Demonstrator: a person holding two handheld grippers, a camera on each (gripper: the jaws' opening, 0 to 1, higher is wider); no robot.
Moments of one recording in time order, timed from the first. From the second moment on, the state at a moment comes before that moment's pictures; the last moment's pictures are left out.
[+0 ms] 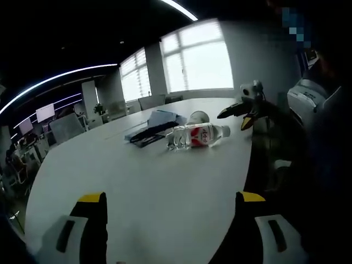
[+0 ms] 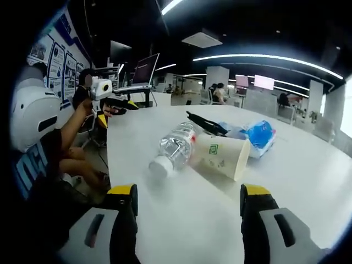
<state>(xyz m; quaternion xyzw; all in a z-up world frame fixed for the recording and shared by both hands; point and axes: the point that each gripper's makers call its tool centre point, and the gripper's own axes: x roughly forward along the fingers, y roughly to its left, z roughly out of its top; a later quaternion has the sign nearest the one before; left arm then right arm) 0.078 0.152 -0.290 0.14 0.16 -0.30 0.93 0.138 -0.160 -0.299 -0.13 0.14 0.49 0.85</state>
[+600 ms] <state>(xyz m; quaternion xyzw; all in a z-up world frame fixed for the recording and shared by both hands) 0.075 0.145 -0.291 0.14 0.16 -0.31 0.93 0.135 -0.135 -0.301 -0.12 0.13 0.51 0.84</state>
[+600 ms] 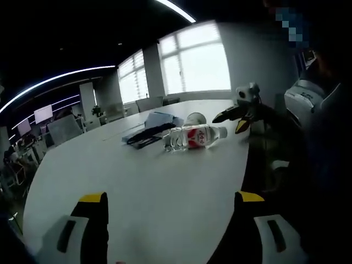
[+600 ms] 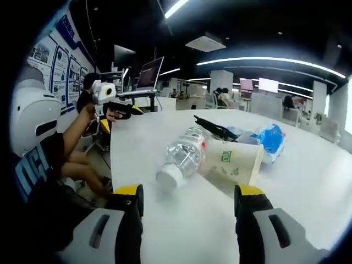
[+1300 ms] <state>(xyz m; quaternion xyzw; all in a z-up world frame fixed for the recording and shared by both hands) 0.075 0.144 -0.282 0.11 0.13 -0.32 0.93 0.129 -0.115 -0.308 -0.12 0.13 0.53 0.83</state>
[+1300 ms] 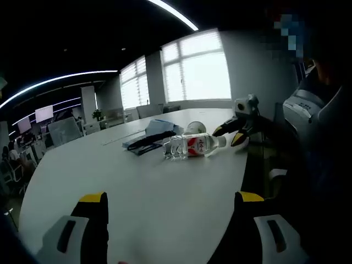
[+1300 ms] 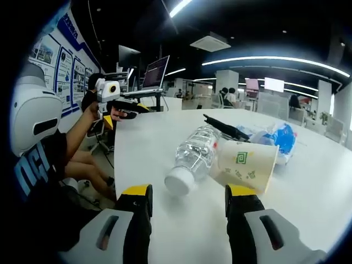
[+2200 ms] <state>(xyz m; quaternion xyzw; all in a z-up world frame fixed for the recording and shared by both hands) 0.077 0.165 -0.285 0.08 0.15 -0.29 0.94 0.127 -0.102 -0.306 -0.08 0.12 0.53 0.83</state>
